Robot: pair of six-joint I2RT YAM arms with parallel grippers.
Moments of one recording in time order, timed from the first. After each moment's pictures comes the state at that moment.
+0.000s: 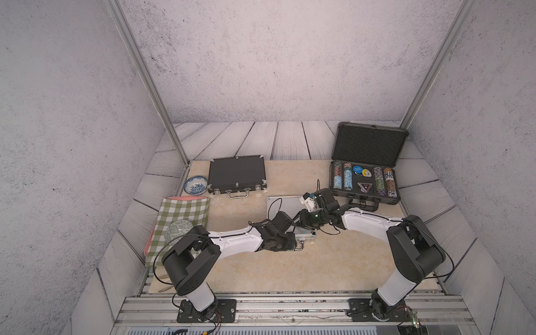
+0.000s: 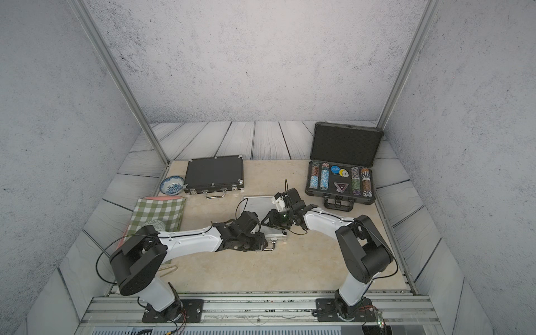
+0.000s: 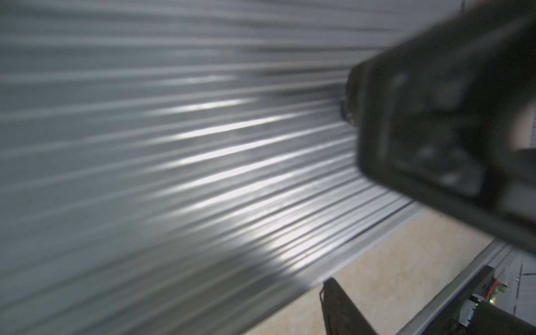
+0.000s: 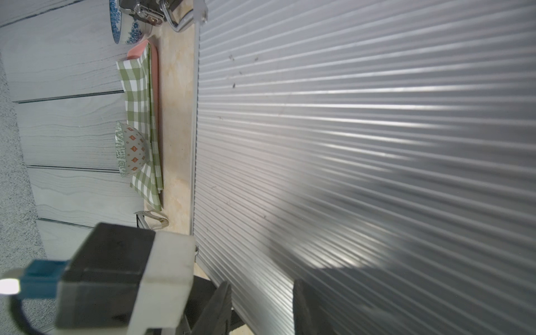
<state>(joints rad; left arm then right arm) -0.91 1.64 0.86 -0.23 0.12 -0.82 0.55 1.68 0.95 -0.20 -0.57 0.63</state>
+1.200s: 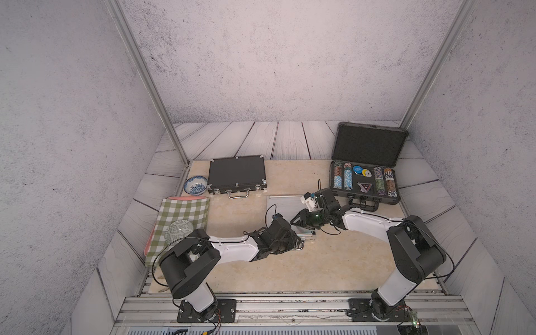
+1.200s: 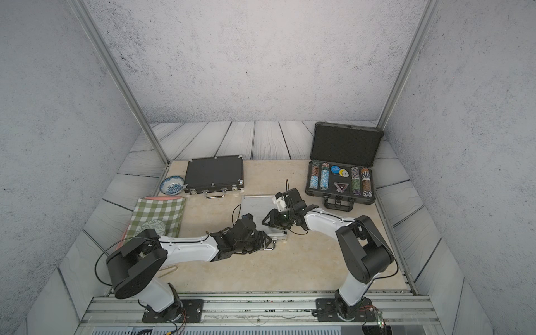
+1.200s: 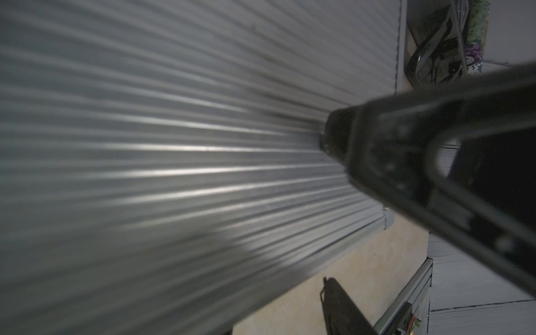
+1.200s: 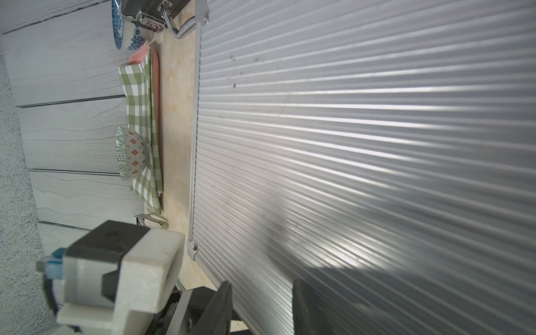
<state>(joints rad) -0.93 1.60 0.71 0.13 0.10 -1.09 0.54 1.67 0.94 -0.18 -0.57 0.63</state>
